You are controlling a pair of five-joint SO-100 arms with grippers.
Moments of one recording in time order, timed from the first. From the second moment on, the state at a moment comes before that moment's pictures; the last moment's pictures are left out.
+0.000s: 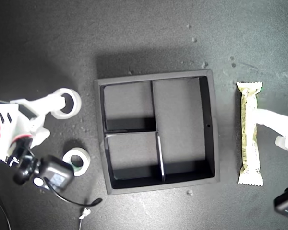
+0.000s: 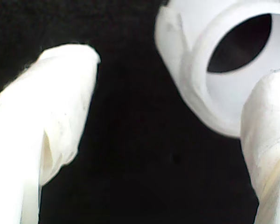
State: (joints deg) arm 0 9.8 123.0 131.5 61.3 -72.3; arm 1 -11.9 108.4 102.1 77.4 49.4
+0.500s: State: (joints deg) arm 0 4.7 108.9 131.4 58.0 -72.7; arm 1 -7.9 102.7 103.1 72.2 77.6
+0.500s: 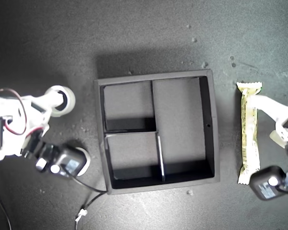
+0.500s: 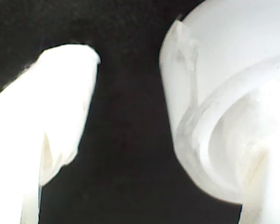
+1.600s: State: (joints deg) arm 0 -2.2 115.8 113.0 70.8 -64.3; arm 1 -12.3 101.6 120.8 54.2 37.9
